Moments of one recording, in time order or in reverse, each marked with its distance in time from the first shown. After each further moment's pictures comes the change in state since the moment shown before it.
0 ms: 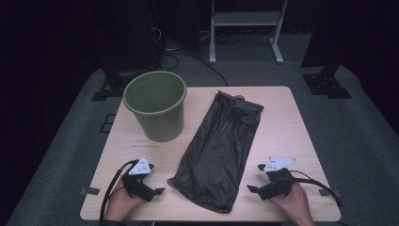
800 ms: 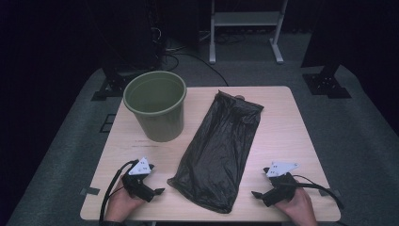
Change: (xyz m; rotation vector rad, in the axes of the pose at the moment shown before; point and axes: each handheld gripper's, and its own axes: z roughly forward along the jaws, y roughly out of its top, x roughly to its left) left arm 0.000 0.000 0.000 0.001 -0.005 0.005; right arm -0.002 -0.024 0.000 0.048 -0.030 -0.019
